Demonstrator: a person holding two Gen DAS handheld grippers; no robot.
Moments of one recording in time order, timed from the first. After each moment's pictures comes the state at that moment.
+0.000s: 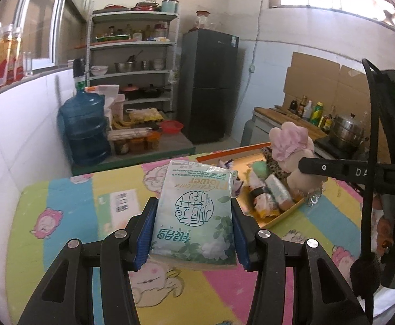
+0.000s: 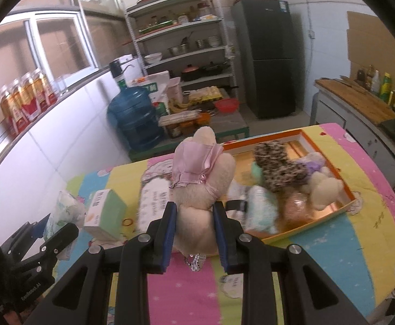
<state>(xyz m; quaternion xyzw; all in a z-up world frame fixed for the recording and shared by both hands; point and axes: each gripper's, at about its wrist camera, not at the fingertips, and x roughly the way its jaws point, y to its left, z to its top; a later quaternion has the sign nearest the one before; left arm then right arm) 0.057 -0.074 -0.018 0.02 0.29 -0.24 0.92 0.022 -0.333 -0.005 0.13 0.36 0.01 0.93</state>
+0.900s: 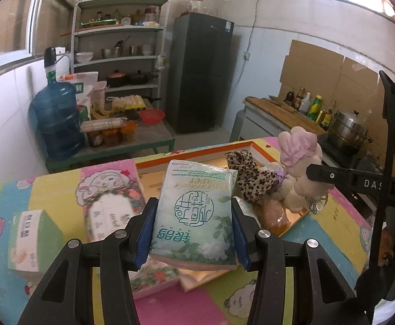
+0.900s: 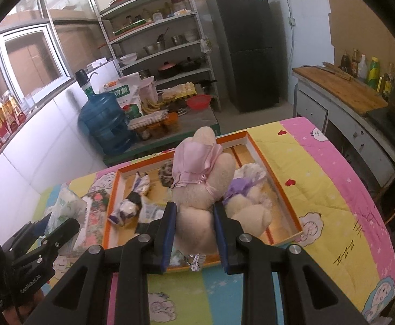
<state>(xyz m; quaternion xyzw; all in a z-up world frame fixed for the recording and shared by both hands) 0.111 -0.225 -0.045 0.01 0.33 -0.25 0.91 0.055 -0.475 -0.031 0.15 0.38 -0.01 0.92</state>
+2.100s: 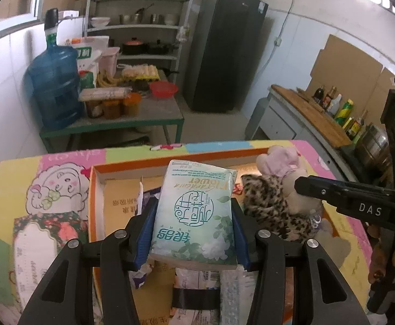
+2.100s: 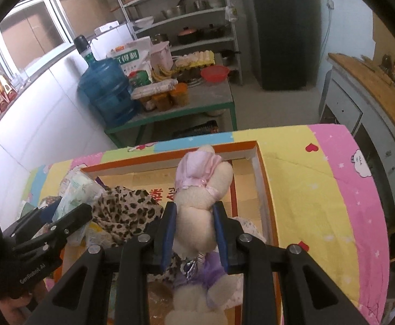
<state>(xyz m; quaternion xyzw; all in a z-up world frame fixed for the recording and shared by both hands) 0.220 -0.312 -0.098 -0.03 0.41 -0.18 0.89 0.188 -0.530 -0.089 0.11 0.46 0.07 0.88</state>
